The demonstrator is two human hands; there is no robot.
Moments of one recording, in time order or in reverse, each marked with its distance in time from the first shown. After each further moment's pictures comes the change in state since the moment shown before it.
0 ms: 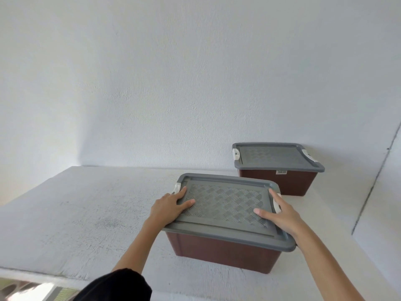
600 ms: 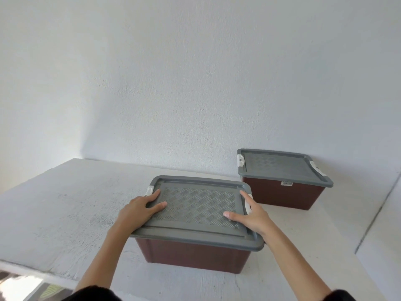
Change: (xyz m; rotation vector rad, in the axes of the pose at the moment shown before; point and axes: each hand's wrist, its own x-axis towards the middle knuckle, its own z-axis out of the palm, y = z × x) left_hand -0.007 -0.054 -0.014 -0.163 0.117 -0.134; right_hand 0.027 -0.033 0.048 -0.048 -0.166 -0.090
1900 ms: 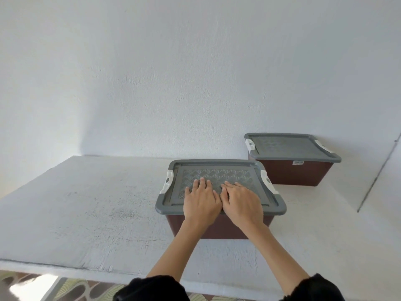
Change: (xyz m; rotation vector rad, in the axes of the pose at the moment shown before) left_hand -0.026 0.063 0.039 0.239 0.035 0.281; right_hand -0.021 -0.043 0.106 -0.811 0.379 -0.324
